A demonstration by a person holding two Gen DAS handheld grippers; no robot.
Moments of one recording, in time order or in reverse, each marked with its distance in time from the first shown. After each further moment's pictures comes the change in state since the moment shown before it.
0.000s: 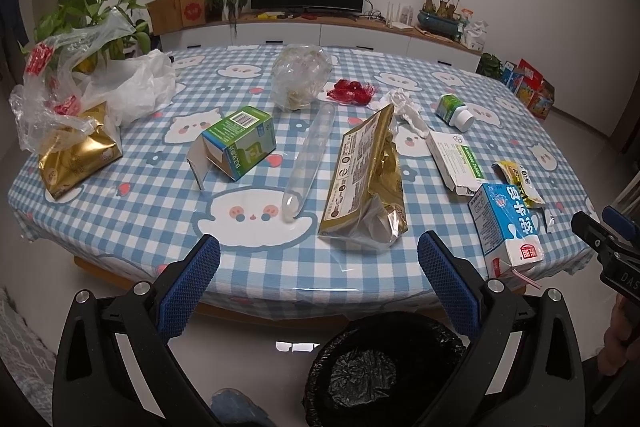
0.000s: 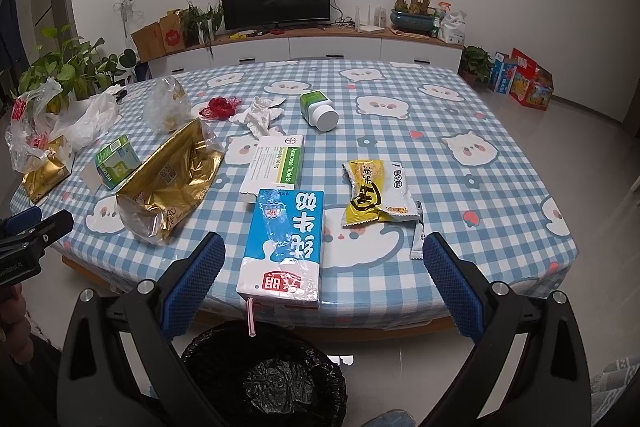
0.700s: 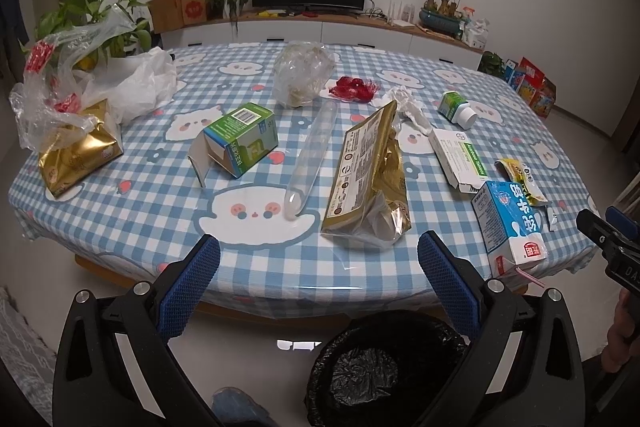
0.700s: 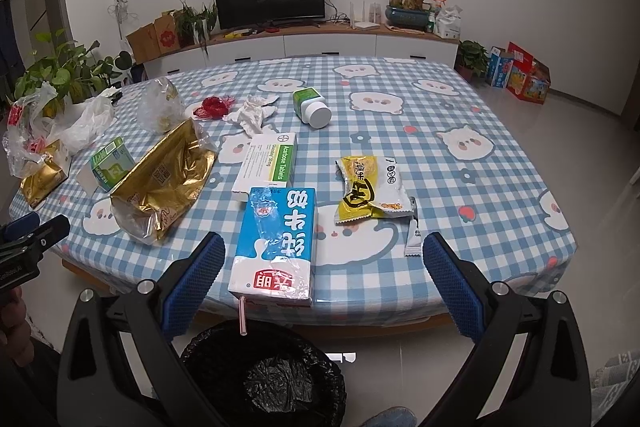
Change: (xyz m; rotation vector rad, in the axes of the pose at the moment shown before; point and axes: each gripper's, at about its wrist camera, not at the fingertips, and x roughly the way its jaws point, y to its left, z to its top) left arm 0.002 0.002 0.000 -0.001 0.007 0.002; right arm 0.001 -0.009 -0.001 0.019 0.009 -0.005
